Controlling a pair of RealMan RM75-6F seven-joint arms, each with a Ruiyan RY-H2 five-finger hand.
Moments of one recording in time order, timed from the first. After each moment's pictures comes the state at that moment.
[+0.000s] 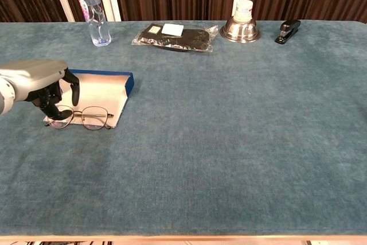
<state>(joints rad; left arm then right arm) -0.68 -1.58 -0.15 -1.72 0.67 1.24 0.82 0.06 -1.05 0.04 -1.67 -1.45 1.40 0.09</state>
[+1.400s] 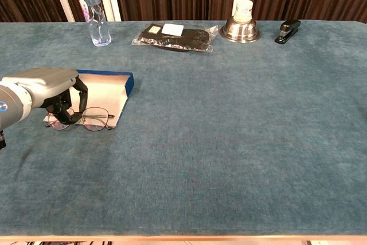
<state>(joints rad) -0.71 -1.64 -0.15 -1.65 0.63 1.24 0.82 0.06 -1.05 0.04 -1.67 -1.45 1.40 0.09</state>
